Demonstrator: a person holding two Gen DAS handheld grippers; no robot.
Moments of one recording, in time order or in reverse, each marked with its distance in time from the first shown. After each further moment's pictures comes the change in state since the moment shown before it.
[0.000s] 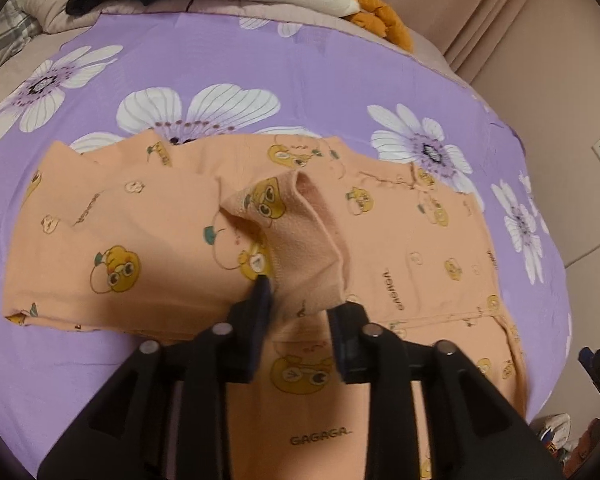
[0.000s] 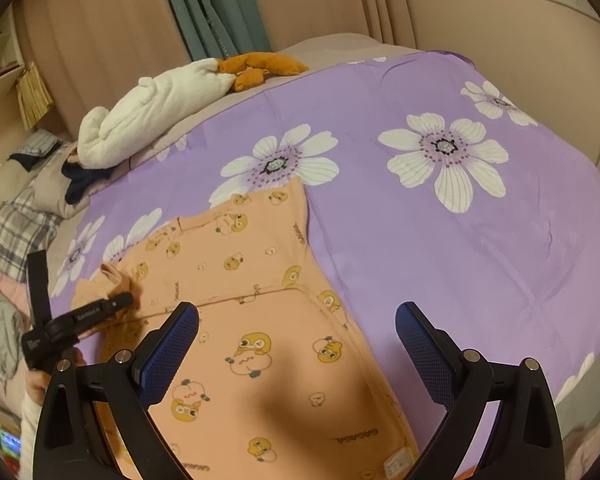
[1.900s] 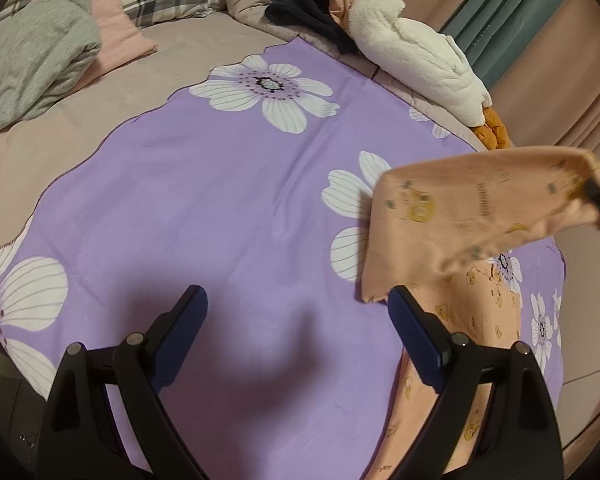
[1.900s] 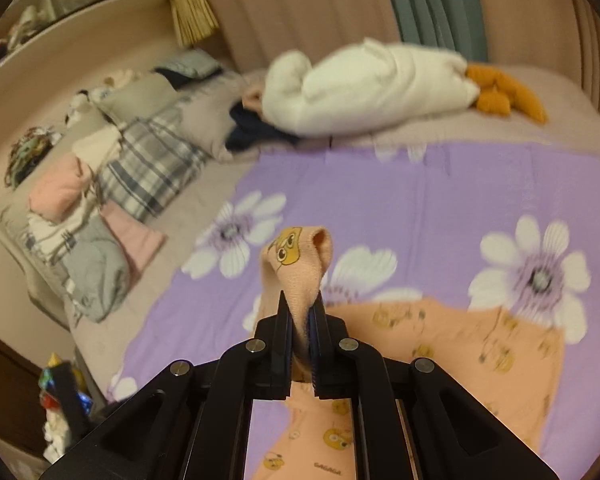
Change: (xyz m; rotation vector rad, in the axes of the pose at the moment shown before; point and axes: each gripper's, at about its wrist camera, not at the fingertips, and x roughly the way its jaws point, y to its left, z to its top) left arm -0.144 0.140 -0.040 -0.390 -0.167 0.208; right arm 0.036 0.236 0.115 -0.400 0.088 0.470
